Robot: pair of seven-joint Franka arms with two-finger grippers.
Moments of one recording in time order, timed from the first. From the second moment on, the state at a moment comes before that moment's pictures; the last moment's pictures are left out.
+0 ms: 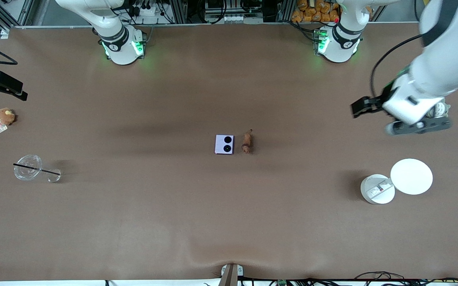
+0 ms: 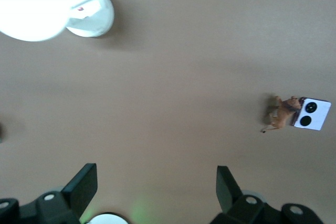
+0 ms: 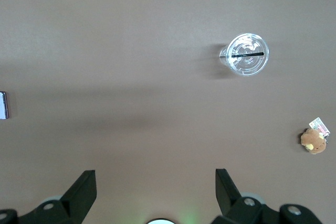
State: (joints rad) left arm -0.02 0.17 -0.30 -1.48 0.01 1.54 -0.42; right arm 0.02 0.00 -0.08 -1.49 0.00 1.42 -0.05
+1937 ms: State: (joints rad) left arm -0.47 0.75 -0.31 -1.50 0.14 2.19 -0.85; right arm 0.02 0.01 -0.08 -1.49 0.00 1.42 -0.06
